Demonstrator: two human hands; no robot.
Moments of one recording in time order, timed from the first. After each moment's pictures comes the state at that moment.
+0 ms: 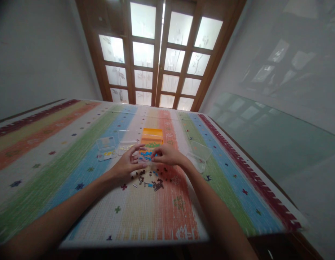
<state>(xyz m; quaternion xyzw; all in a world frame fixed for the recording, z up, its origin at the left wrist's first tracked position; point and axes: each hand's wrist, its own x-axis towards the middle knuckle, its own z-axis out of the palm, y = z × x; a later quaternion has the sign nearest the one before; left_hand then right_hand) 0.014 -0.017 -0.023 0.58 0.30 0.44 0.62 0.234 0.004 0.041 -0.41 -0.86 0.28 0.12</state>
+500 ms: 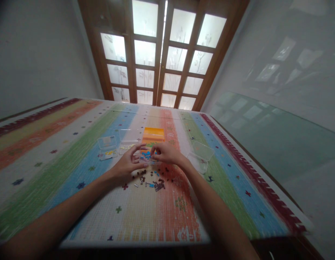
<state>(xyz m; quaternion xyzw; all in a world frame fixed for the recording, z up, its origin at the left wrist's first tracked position) 0.013 -0.016 -0.023 0.57 0.30 0.43 0.63 0.223 0.012 0.036 -0.44 -0.86 0.23 0.14</state>
